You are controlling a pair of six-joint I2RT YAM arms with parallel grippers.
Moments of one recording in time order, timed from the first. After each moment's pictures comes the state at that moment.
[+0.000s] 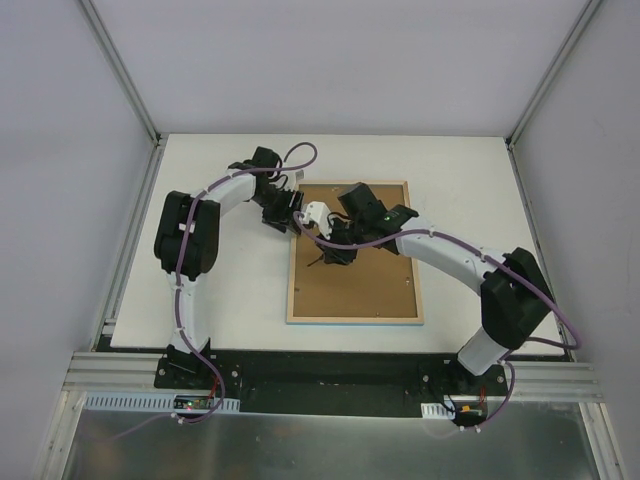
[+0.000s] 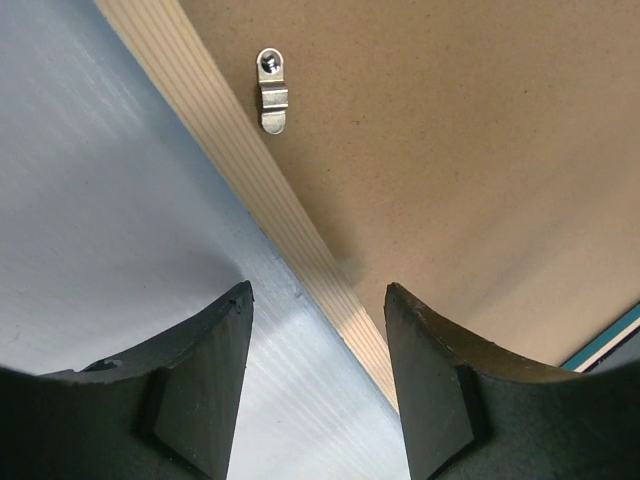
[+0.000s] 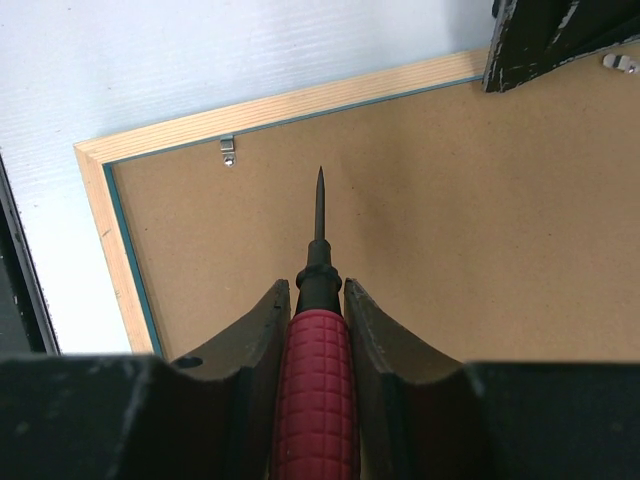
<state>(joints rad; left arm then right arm) -0.31 2.09 1.55 -0.71 0.50 -0.03 0.78 1.65 1.23 -0.51 -0.42 -0.47</state>
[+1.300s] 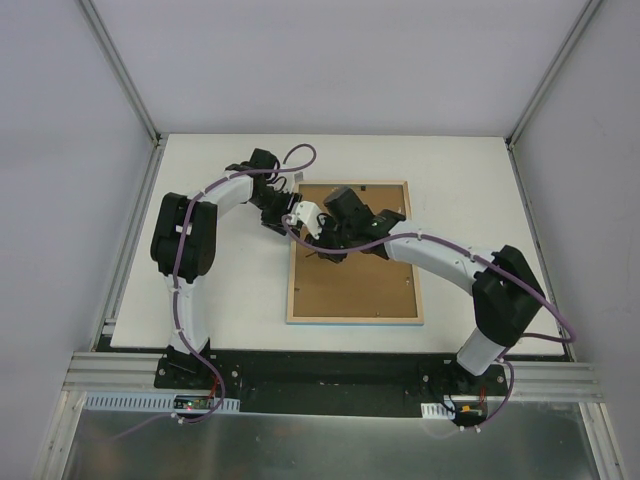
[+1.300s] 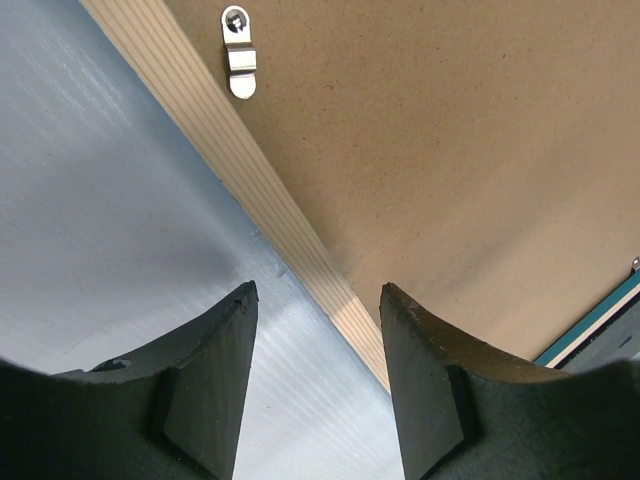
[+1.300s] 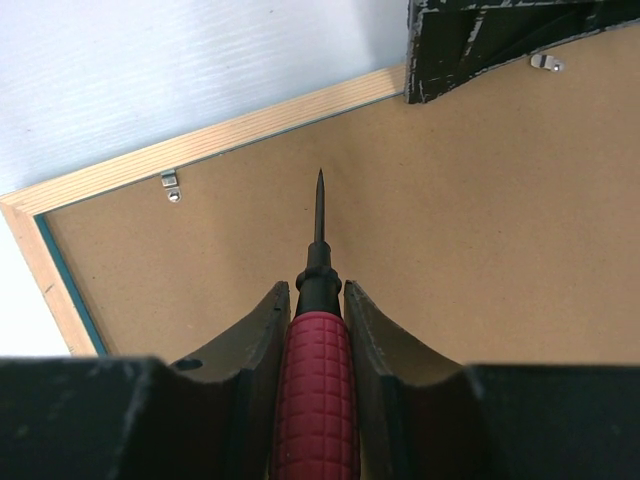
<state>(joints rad) -0.30 2.06 1.51 -0.71 0.55 0.00 0.85 1.67 1.25 -0.45 -0.23 -0.40</state>
